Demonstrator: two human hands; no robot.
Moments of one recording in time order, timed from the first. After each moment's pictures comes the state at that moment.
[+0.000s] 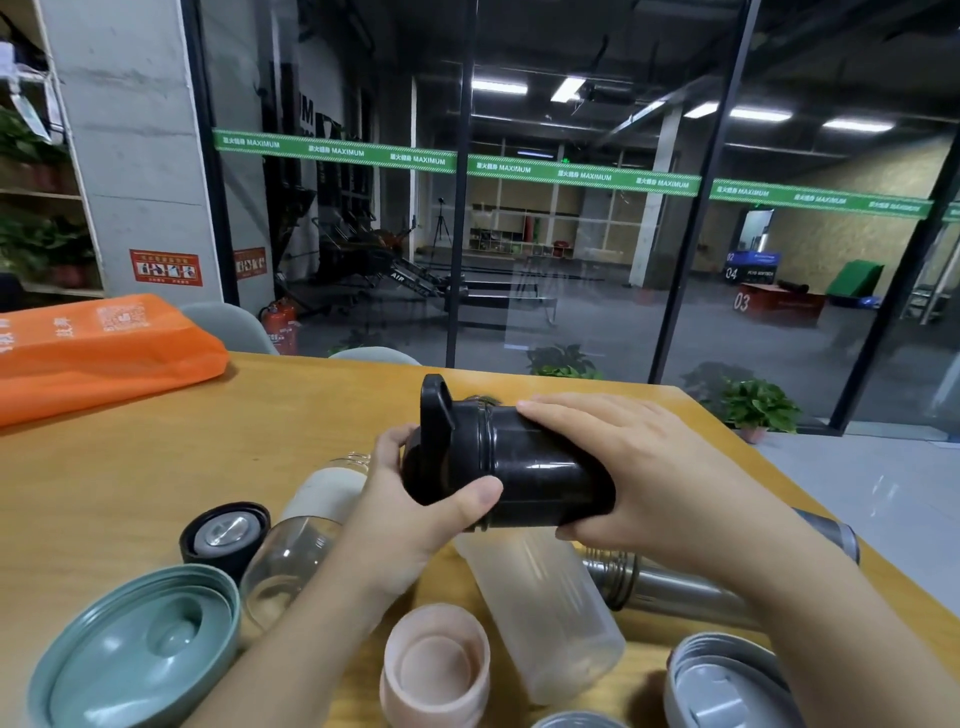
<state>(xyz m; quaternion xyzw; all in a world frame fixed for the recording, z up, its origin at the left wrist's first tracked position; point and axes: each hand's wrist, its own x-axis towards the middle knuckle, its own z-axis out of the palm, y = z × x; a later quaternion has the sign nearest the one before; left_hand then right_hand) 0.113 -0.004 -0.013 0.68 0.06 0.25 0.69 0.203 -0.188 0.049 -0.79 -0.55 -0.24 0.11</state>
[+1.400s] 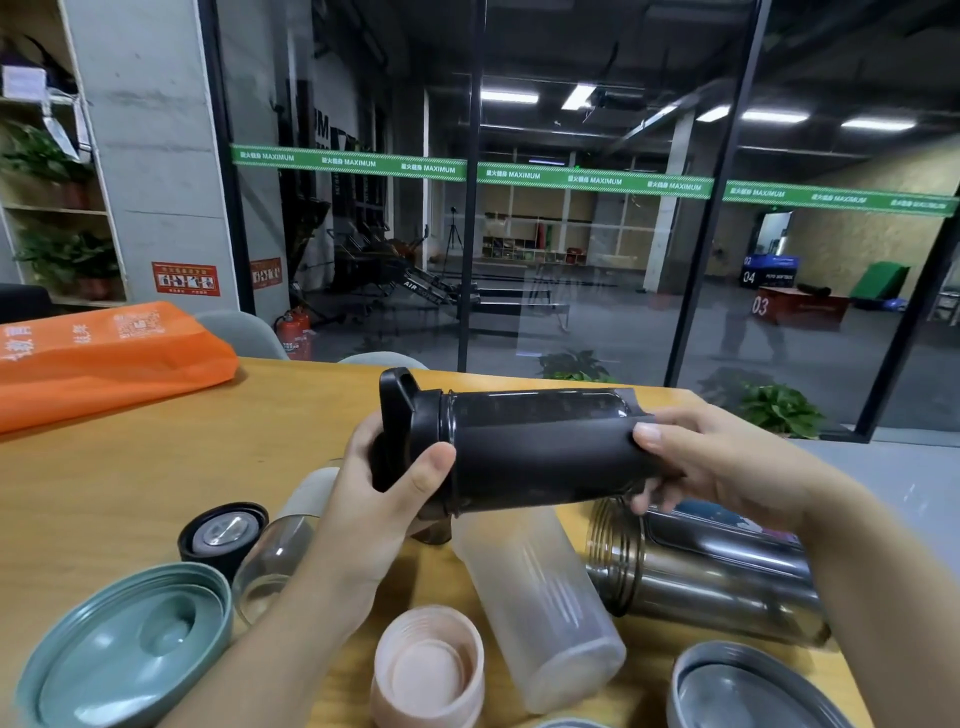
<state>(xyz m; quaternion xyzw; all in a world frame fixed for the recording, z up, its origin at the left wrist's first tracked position) 0.116 0.003 -0.020 0.61 0.03 0.31 0.72 0.252 -0.225 0.048 -0.73 -0.39 0.22 0.51</state>
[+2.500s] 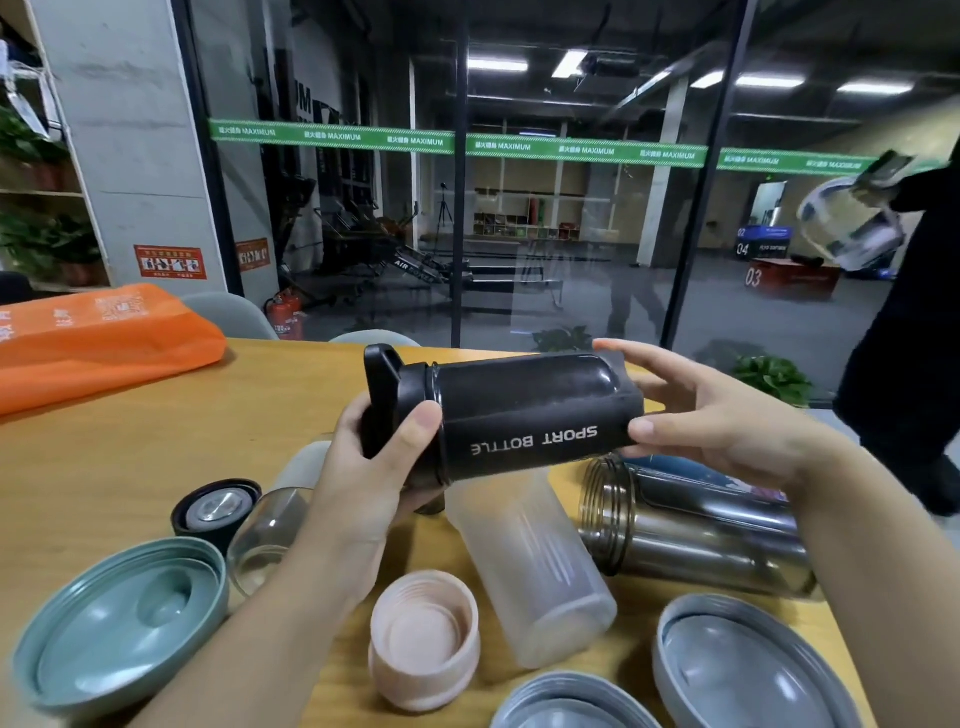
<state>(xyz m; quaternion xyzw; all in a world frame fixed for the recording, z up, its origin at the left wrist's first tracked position) 0.116 -0.007 -0.013 0.57 0.06 0.31 0.76 0.262 -0.232 0.046 -0.68 -0.43 0.24 0.55</state>
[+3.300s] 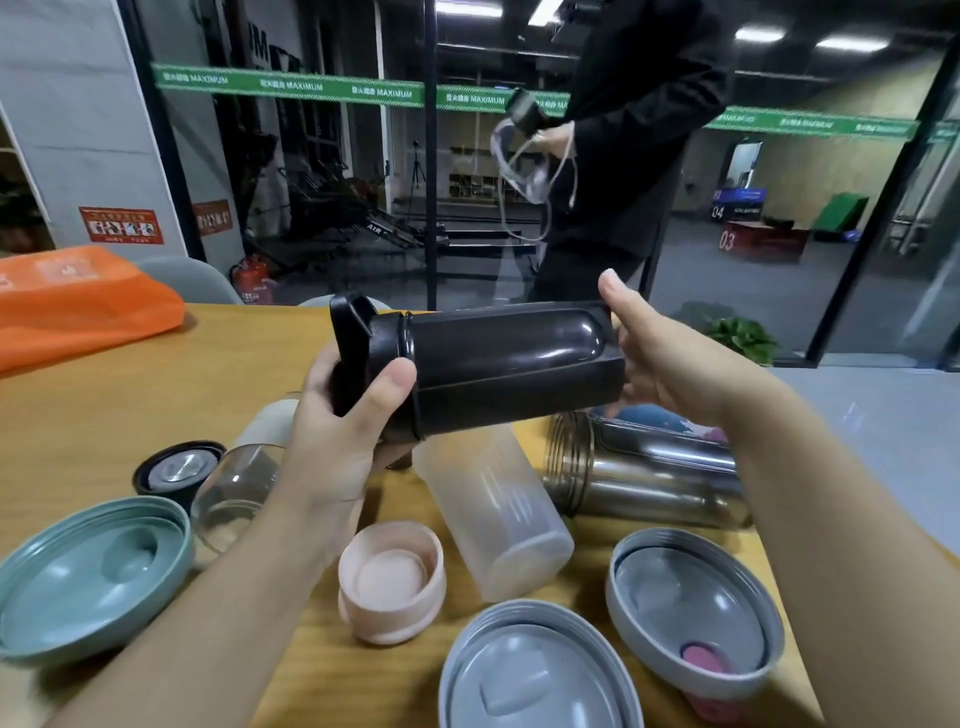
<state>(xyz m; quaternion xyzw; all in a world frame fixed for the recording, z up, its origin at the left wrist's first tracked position) 0.114 -0.016 -0.015 0.57 0.03 0.32 0.75 0.253 -0.221 0.049 -0.78 -0.31 0.20 0.51</state>
